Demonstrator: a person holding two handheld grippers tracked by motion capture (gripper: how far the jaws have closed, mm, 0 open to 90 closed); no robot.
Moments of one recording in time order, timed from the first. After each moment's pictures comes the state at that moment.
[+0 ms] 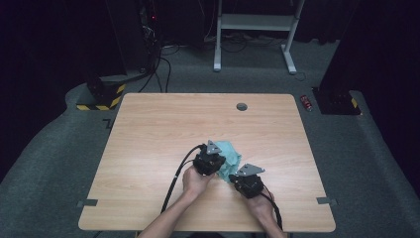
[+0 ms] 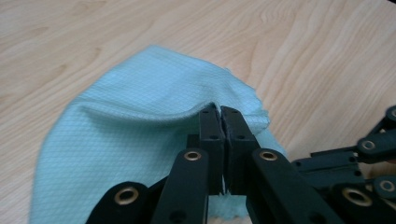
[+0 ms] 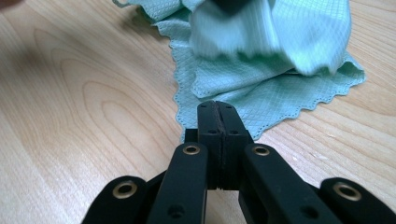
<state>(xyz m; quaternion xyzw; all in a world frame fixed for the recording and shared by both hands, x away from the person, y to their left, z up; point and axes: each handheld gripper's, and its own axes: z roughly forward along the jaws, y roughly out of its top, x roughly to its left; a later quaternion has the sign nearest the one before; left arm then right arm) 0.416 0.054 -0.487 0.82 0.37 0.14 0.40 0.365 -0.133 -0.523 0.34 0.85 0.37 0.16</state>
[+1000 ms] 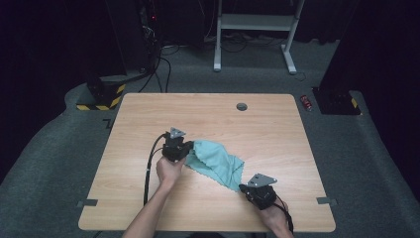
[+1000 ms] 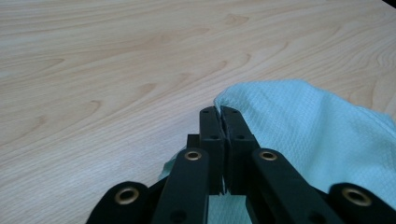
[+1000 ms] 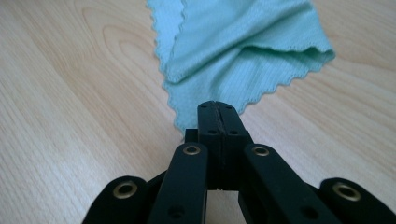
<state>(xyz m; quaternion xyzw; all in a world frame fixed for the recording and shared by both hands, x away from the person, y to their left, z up) 0.442 0.145 -0.480 0.76 0.48 0.17 0.41 0.335 -0.165 -0.517 0.32 0.86 0.35 0.16</state>
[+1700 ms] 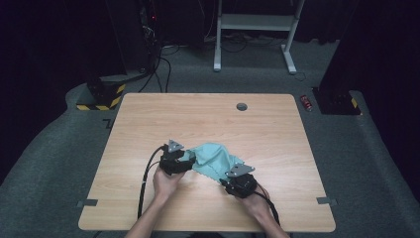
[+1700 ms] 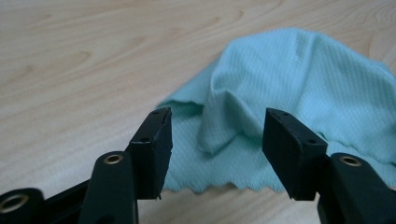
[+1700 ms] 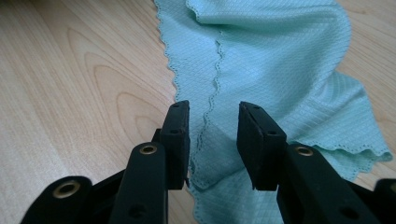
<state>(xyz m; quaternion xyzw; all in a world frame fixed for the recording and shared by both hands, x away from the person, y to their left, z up) 0.404 0.151 -0.502 0.77 0.48 0.17 0.39 0.363 -0.109 -0.510 0.29 0.87 0.35 0.16</state>
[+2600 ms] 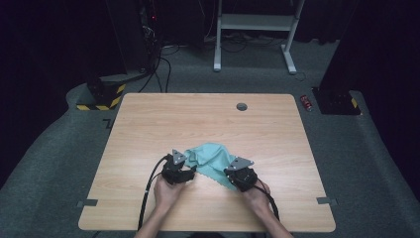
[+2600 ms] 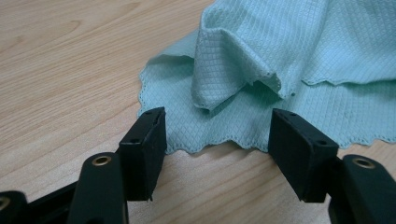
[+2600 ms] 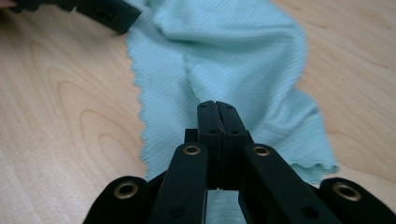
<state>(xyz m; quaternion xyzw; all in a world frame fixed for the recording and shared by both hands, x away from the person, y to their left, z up) 0.391 0.144 -0.526 0.78 0.46 0.21 0.36 0.378 -0.110 -0.498 0.30 0.87 0.34 0.19</state>
